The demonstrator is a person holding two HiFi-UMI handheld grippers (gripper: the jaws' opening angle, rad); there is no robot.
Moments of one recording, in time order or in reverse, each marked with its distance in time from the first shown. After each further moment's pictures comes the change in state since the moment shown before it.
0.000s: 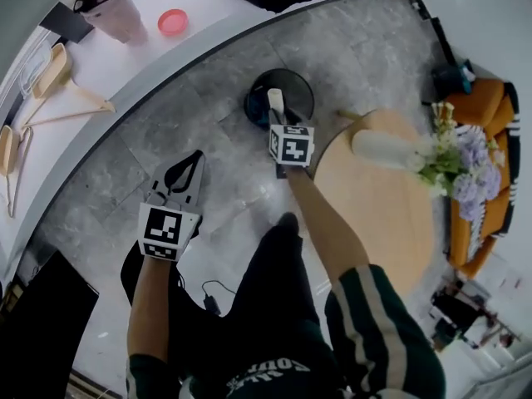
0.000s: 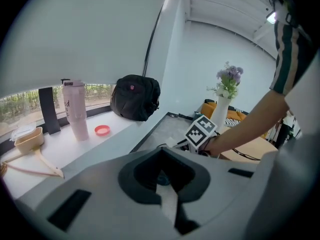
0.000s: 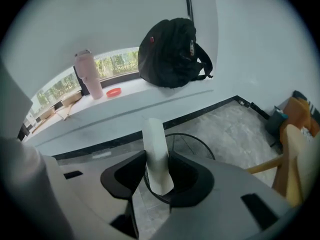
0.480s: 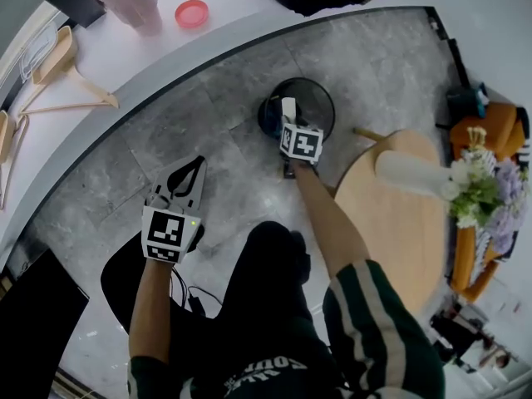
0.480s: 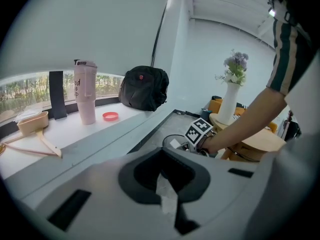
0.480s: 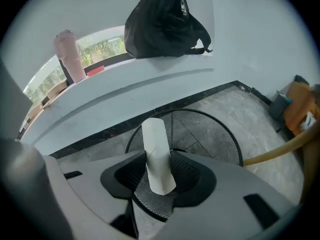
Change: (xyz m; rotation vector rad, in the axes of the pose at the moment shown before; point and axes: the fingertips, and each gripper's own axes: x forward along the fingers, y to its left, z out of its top) left arm 0.030 0.028 -0.080 -0.027 0.004 0.072; right arm 0.104 -0.018 -0.055 0.051 0.091 -0.032
